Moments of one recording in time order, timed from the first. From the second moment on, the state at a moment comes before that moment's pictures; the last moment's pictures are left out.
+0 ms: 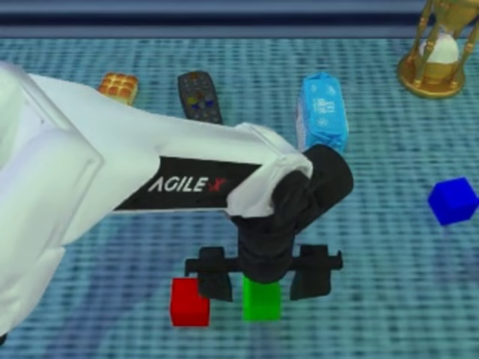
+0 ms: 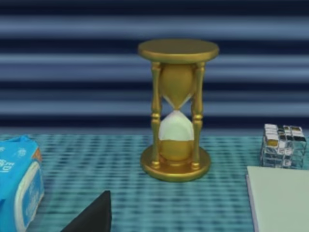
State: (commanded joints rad) left arm -0.90 2.10 1.37 -0.83 0.00 -0.89; right arm 0.01 0.00 0.00 0.00 0.00 0.00
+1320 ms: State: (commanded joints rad) left arm -0.88 2.01 1.52 -1.08 0.00 -0.89; right arm 0.01 0.00 0.00 0.00 0.00 0.00
